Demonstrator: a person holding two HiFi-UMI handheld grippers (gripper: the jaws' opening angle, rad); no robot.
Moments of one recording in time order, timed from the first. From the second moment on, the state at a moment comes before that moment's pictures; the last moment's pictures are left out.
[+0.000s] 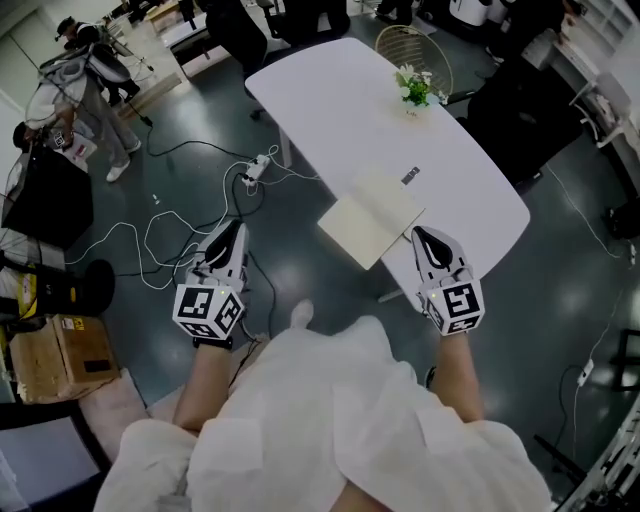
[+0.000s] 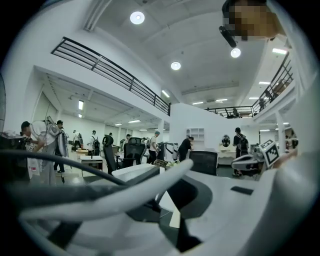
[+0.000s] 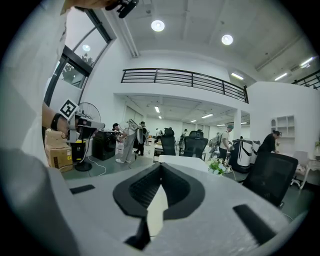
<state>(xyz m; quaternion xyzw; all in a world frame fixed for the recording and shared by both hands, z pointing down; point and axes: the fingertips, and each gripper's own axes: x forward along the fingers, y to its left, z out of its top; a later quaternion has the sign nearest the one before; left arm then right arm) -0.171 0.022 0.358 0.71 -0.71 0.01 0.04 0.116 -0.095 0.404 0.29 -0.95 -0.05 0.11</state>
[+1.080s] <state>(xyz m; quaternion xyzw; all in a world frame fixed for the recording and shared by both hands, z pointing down) -0.255 -0.112 0.417 0.81 -0.57 0.07 0.09 -0.015 -0.123 0.513 0.33 -0.91 0.00 0.26</state>
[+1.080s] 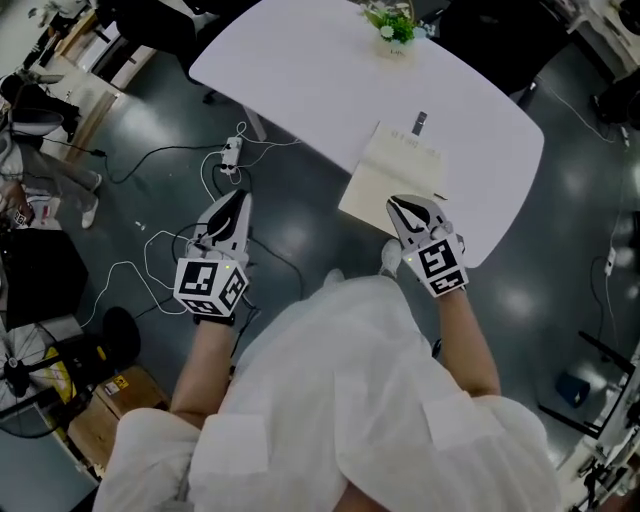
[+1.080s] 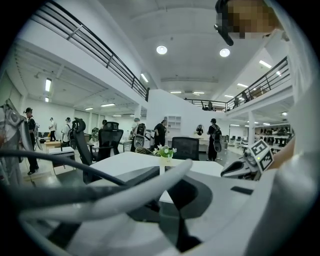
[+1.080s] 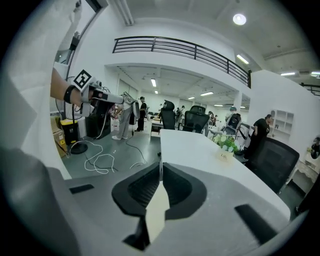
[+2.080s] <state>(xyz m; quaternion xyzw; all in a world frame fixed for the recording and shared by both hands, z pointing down) -0.261 -0.098 0.448 0.81 -0.57 0.08 0.12 -0.030 -0.100 0.676 0.20 -0.82 -0.01 0.53</state>
